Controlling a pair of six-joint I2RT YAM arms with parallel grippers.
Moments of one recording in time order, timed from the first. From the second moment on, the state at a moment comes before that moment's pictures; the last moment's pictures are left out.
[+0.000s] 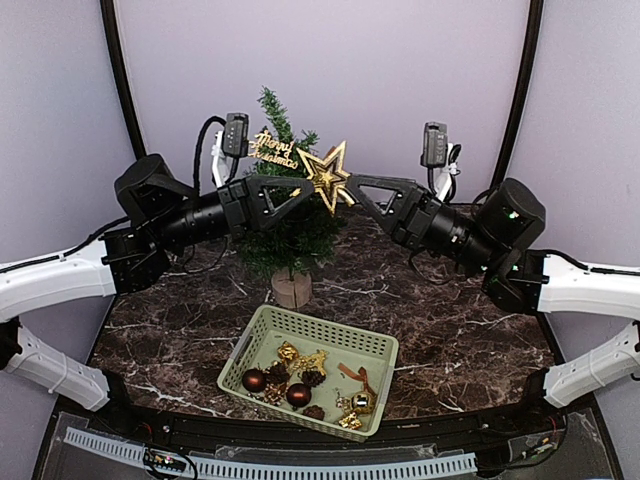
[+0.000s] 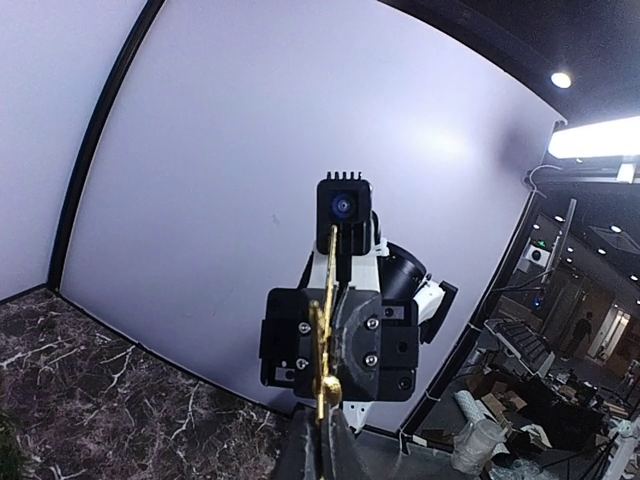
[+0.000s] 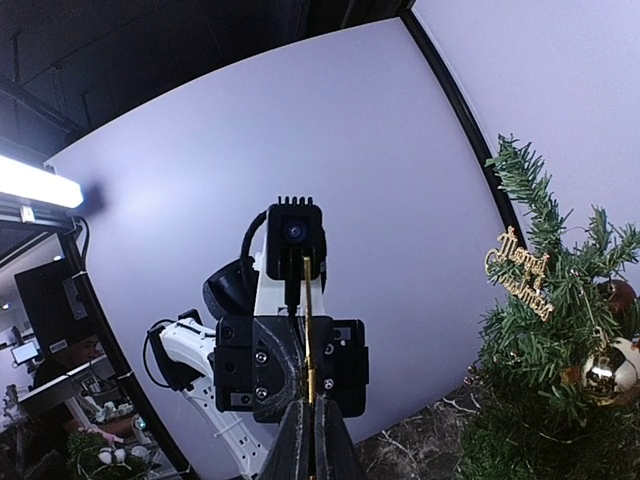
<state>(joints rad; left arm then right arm) -0.93 1.24 1.05 0.47 0.48 -0.58 1.04 1.19 0.91 0.67 -0.25 0.53</state>
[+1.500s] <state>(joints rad) -0.36 1.56 2.05 -0.52 0.64 -0.13 1.05 1.04 0.86 0.36 0.03 0.47</state>
